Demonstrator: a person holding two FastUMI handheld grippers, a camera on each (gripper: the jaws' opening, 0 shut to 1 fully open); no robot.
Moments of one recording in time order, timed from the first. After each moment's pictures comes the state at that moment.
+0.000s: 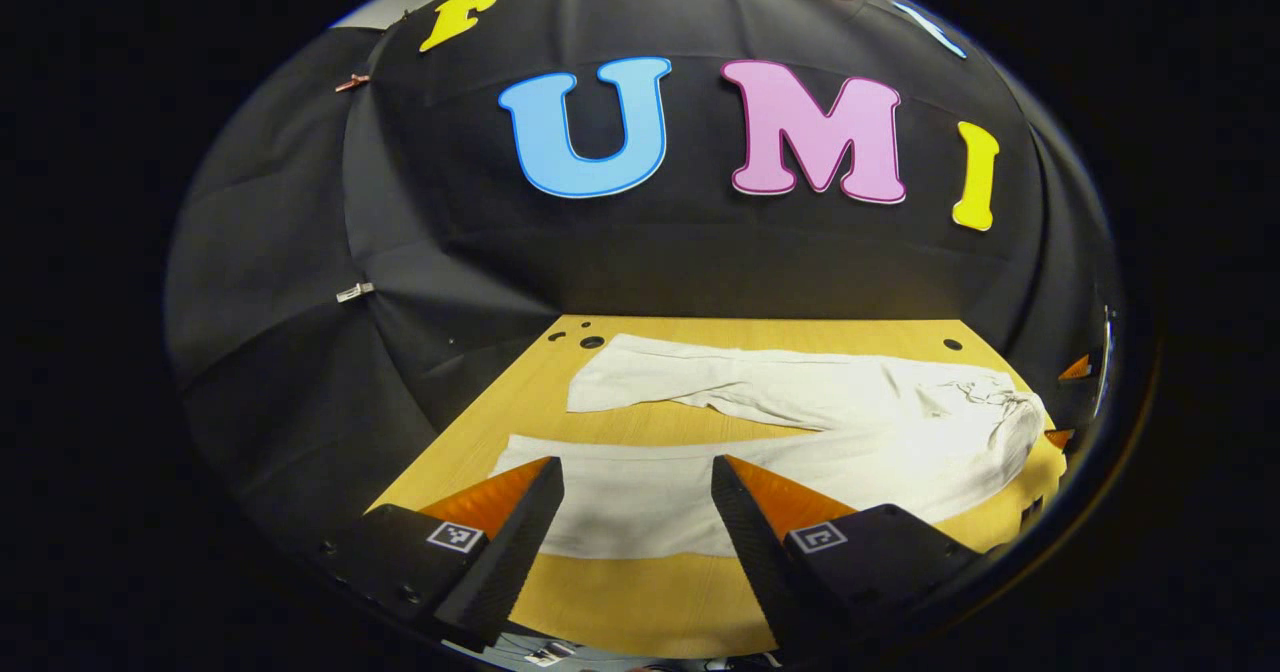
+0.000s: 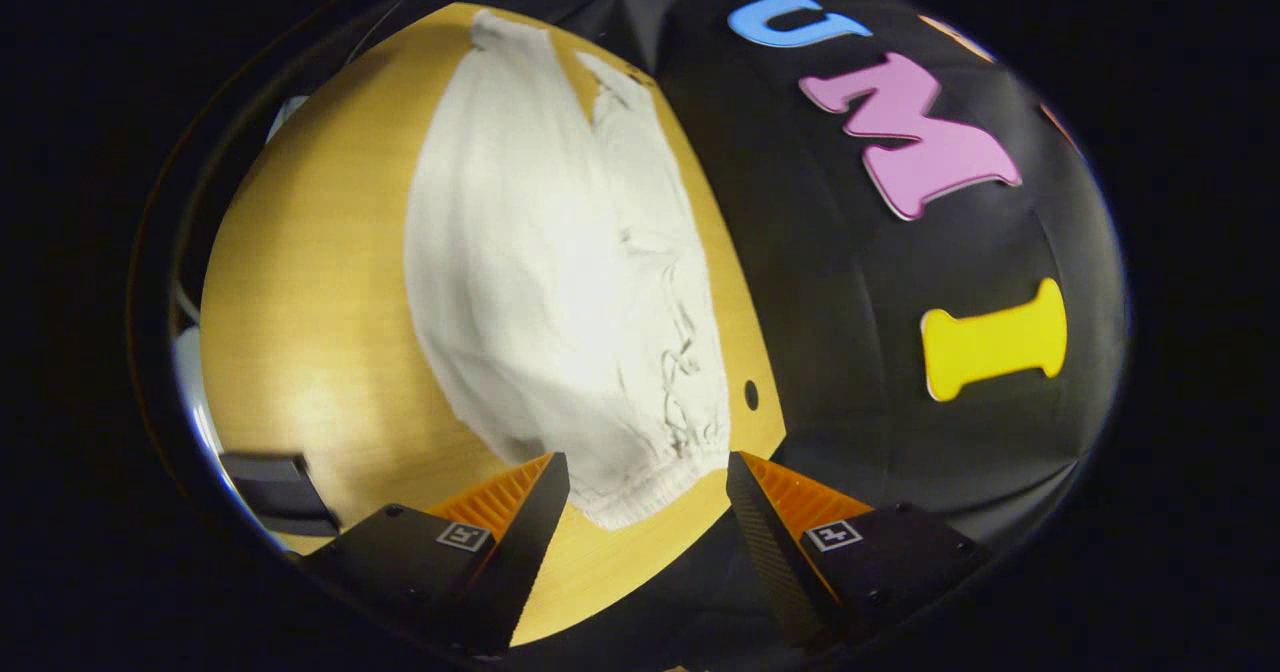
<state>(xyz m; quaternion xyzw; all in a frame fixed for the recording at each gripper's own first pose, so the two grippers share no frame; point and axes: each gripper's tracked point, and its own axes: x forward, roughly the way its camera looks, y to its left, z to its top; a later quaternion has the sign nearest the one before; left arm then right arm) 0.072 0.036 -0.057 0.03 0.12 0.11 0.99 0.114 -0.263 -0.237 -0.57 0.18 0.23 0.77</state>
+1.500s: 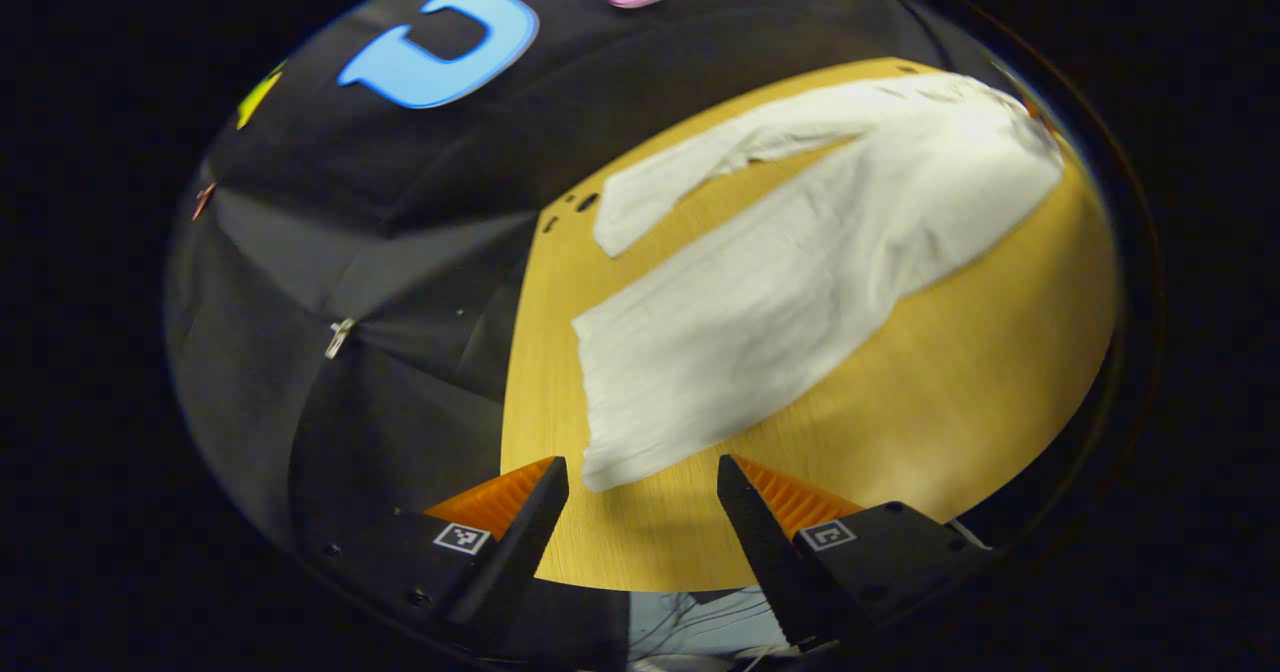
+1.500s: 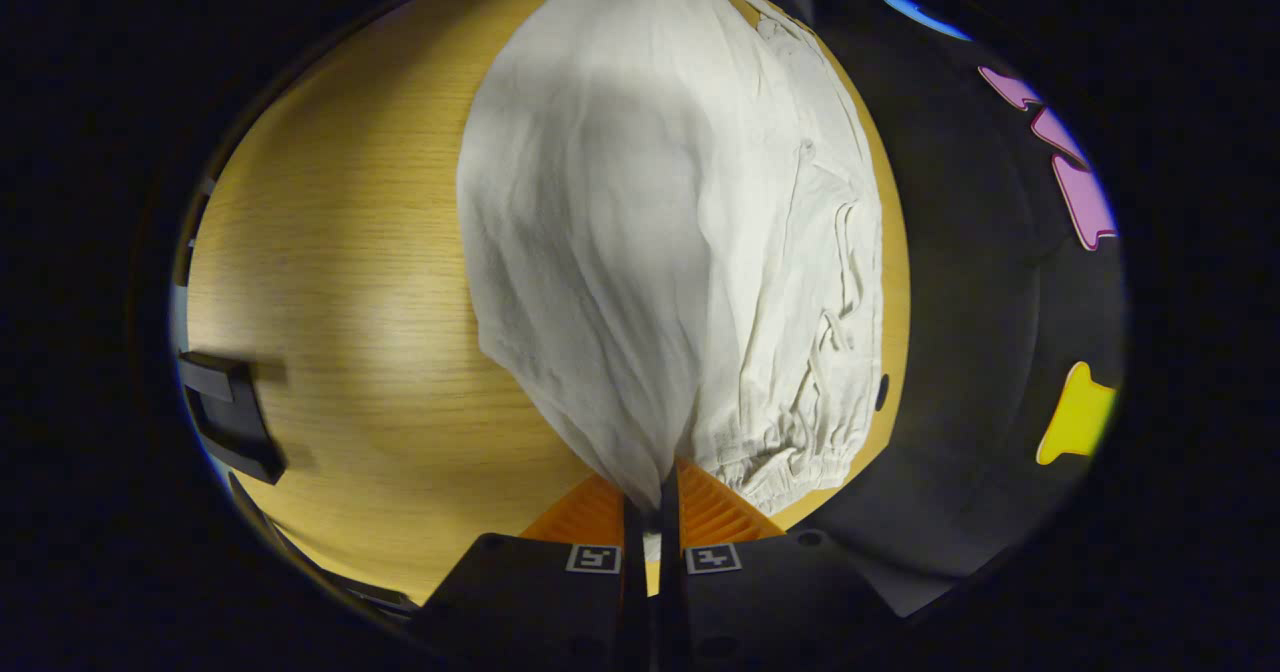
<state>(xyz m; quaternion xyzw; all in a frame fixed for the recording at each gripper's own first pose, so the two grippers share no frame) 0.061 0.209 -0.217 0.35 0.34 0.06 0.87 0.138 -0.281 -0.320 -0.61 0.34 0.34 0.64</state>
